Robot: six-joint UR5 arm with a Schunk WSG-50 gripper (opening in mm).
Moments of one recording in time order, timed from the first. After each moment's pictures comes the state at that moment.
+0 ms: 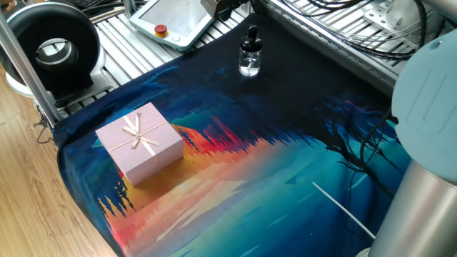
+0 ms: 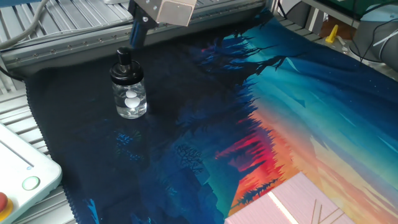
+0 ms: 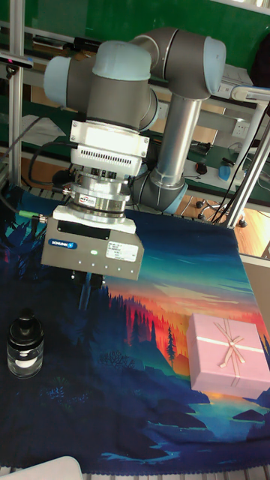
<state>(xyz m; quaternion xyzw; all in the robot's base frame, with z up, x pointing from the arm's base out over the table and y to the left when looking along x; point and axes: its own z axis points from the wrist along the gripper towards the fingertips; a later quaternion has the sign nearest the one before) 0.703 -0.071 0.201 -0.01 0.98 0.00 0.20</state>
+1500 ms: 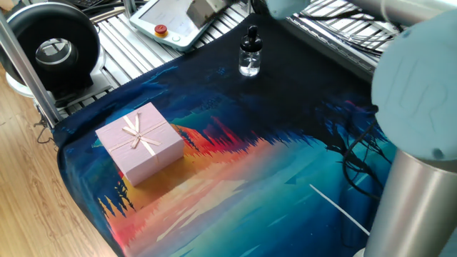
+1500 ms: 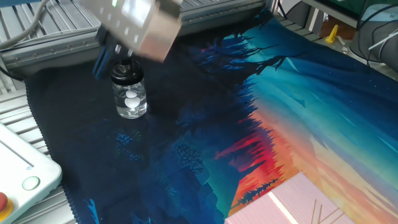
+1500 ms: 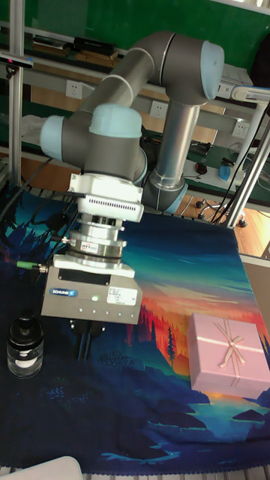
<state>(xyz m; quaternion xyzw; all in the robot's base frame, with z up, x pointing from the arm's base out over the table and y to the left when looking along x) 0.760 -0.060 0.147 -0.07 0.96 -0.02 0.28</state>
